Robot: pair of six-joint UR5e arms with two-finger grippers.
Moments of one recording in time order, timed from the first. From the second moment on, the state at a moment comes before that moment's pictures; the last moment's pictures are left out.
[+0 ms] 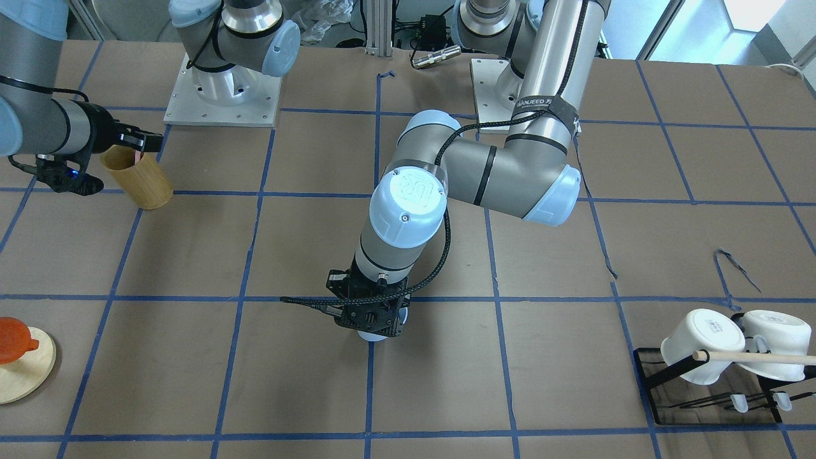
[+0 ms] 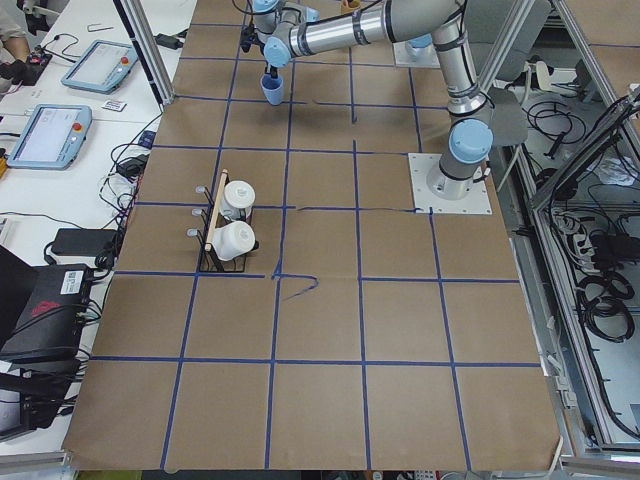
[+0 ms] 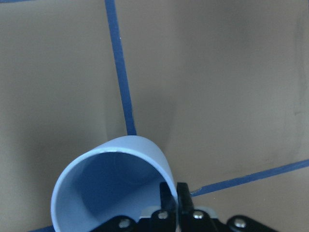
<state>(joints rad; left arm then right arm) -1.89 -2.13 -1.44 -1.07 1.39 -0.17 1.19 -1.51 1.86 -1.27 -1.75 0.01</state>
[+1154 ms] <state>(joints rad) -1.69 -1.98 -1.27 -1.35 1.33 -0.05 1.18 -1.50 1.83 -1.27 -1.70 0.09</state>
